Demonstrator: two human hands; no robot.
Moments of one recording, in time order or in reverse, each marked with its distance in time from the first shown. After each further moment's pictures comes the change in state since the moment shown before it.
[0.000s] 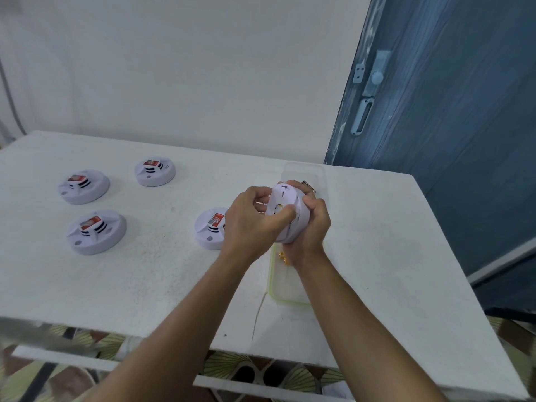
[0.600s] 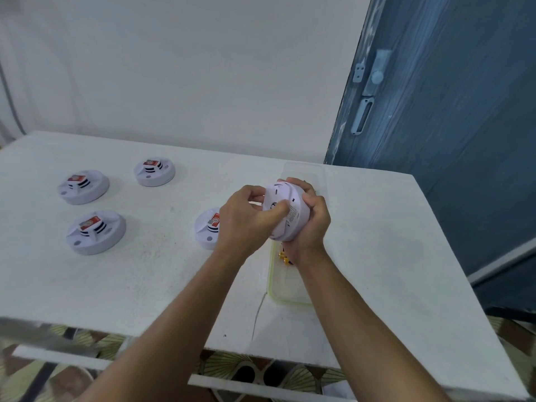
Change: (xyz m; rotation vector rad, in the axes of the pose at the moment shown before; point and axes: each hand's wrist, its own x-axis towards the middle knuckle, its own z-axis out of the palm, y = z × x) left_hand 0.008 0.000 -0.006 -0.004 -0.015 -0.057; right_hand -0.001 -0.004 0.004 -0.027 0.004 -0.026
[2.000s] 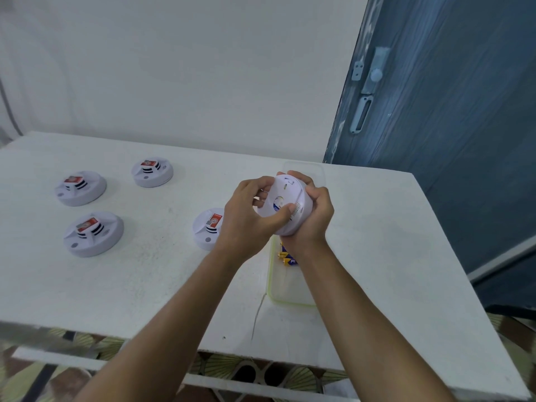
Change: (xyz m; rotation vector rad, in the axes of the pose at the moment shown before) left_hand 0.006 -0.010 0.002 0.046 -0.049 0.337; right_hand 0.009 -0.006 0.005 0.070 0.011 0.047
